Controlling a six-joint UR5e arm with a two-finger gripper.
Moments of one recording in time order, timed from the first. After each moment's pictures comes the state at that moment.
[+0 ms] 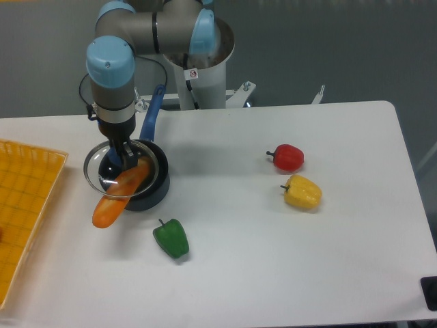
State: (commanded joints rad) arm 2.10 -1.65 -1.94 -1.04 1.40 1.09
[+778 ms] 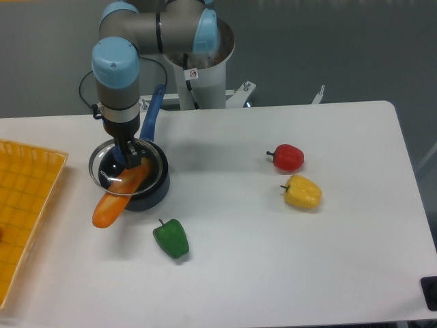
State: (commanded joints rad) arm 2.11 -1.64 -1.97 -1.04 1.41 1.12
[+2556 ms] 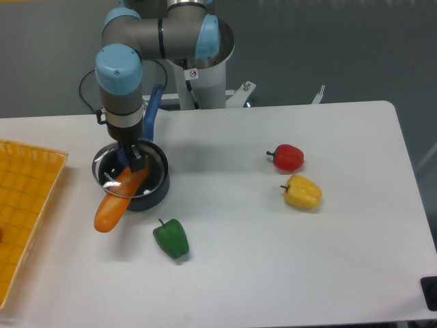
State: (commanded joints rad) arm 2.12 -1.67 -1.97 -1.03 1.43 1.14
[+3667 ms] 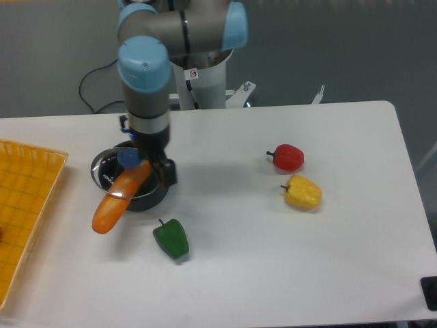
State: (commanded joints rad) arm 2.28 -1.76 -1.69 -1.18 1.59 1.25
